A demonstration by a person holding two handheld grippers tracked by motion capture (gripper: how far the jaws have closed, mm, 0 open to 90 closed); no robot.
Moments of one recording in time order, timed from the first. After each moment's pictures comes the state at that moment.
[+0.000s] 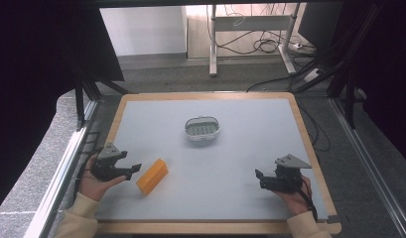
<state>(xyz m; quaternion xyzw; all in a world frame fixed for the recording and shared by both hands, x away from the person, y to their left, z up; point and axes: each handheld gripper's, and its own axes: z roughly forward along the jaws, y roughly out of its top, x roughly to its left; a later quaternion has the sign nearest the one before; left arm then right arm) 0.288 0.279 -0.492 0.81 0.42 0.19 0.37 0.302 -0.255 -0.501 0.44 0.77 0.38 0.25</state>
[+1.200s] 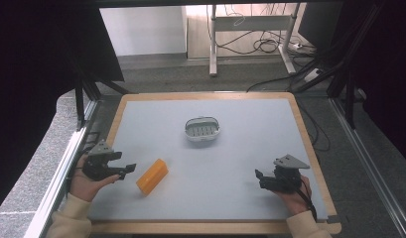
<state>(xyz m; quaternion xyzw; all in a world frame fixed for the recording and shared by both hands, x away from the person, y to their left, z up) 0.280 0.289 -0.471 0.80 0.44 0.16 0.37 0.302 -0.253 -0.504 0.43 0.78 0.37 0.26</state>
